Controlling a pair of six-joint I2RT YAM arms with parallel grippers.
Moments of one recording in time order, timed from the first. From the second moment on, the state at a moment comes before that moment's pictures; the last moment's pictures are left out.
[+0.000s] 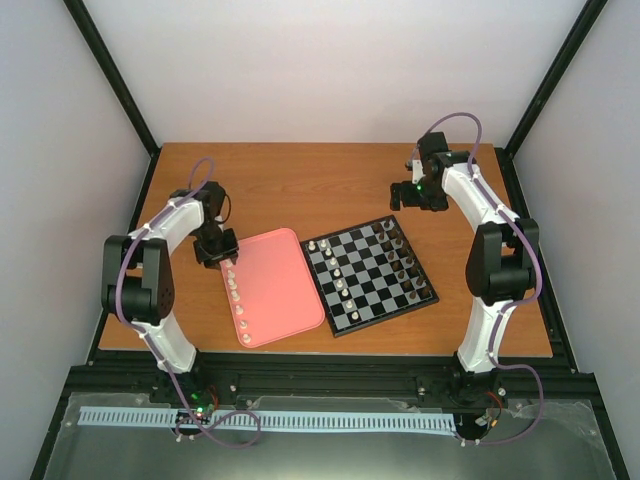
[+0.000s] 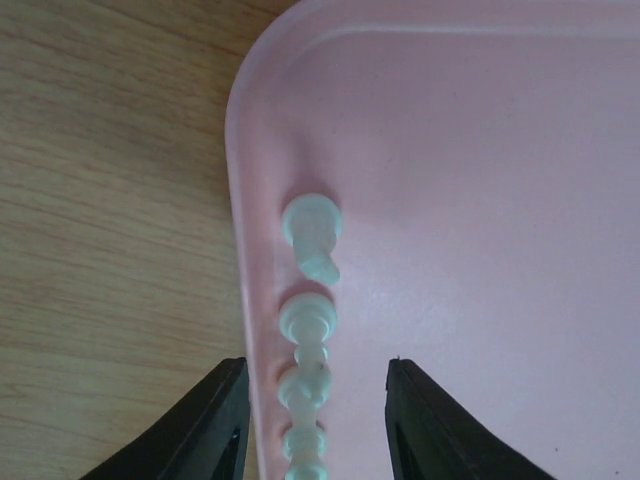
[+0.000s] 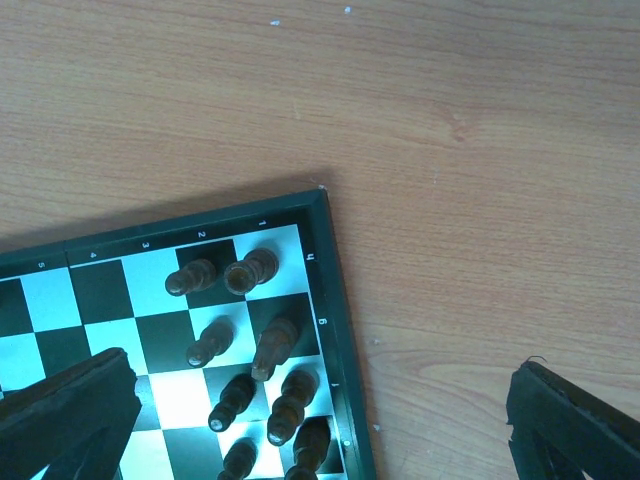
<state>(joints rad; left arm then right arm) -0.08 1.73 1.22 -1.06 0.10 -0.48 0.16 1.95 1.69 -0.97 -0.15 0.07</state>
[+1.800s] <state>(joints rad) -0.71 2.04 1.71 -1.19 0.15 -0.48 0.16 1.96 1.69 -0.97 -0.15 0.06</state>
